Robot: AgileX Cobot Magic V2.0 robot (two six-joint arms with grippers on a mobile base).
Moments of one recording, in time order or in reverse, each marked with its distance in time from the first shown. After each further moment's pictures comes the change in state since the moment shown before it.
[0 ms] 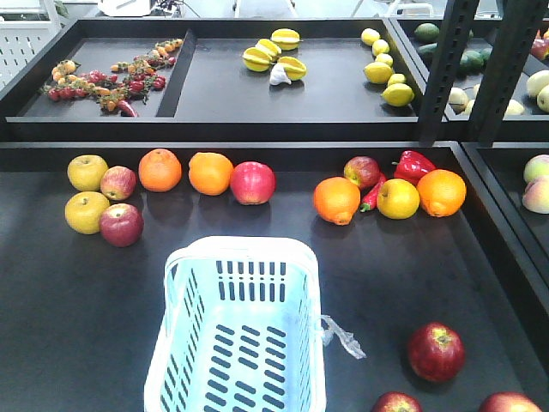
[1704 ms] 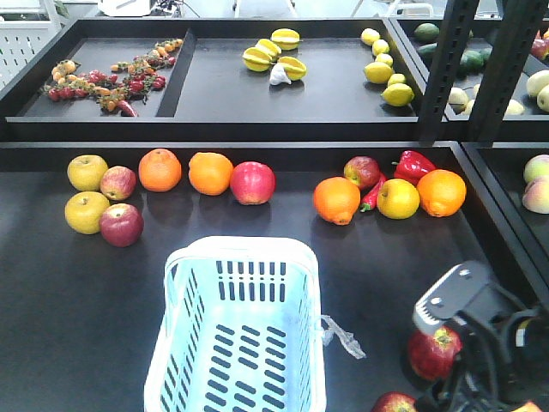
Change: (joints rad) left arm 0.000 0.000 0.000 0.000 0.000 0.001; right arm 0.329 0.673 -0.098 0.085 -0.028 -0.535
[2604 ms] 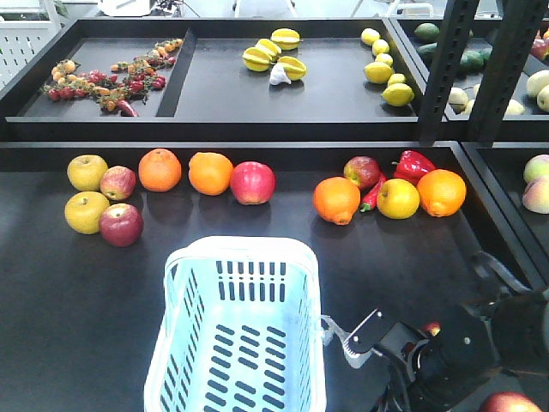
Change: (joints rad) left arm 0.000 0.000 0.000 0.000 0.001 0.000; right arm 0.145 0.484 -0.007 -0.012 -0.298 0.066
